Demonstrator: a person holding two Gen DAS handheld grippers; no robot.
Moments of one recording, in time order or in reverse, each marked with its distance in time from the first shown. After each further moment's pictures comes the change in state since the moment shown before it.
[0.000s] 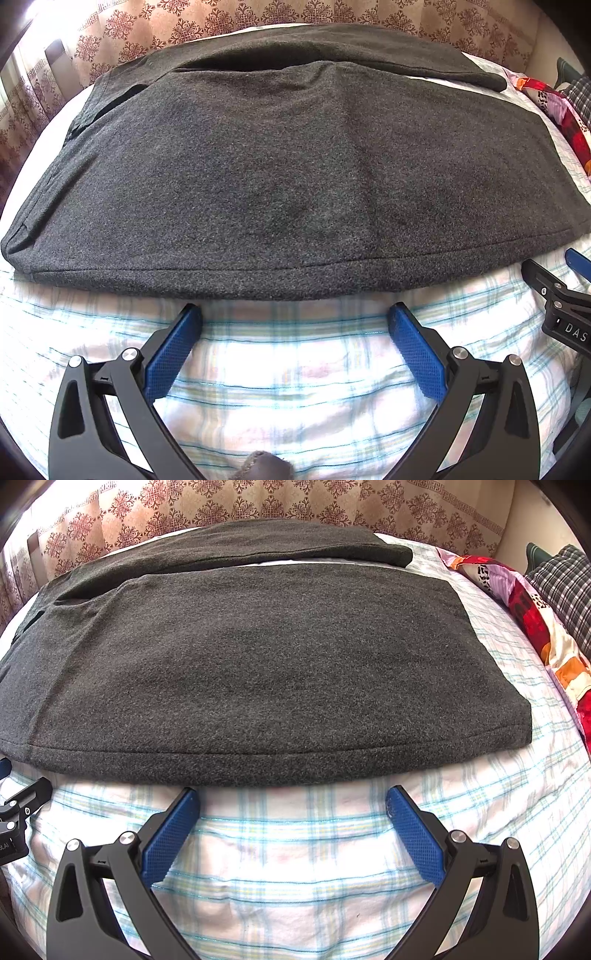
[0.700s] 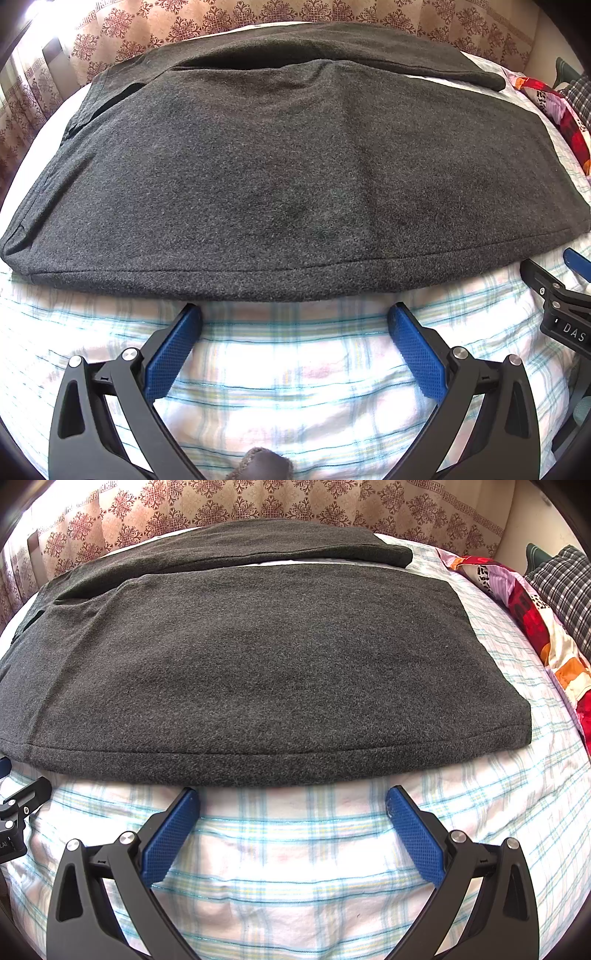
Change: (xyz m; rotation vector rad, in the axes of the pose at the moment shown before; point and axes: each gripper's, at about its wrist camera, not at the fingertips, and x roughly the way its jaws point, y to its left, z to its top) left arm -0.002 0.001 0.001 0.005 0.010 -0.013; right arm 0.000 0.000 0.000 0.000 0.000 -0.001
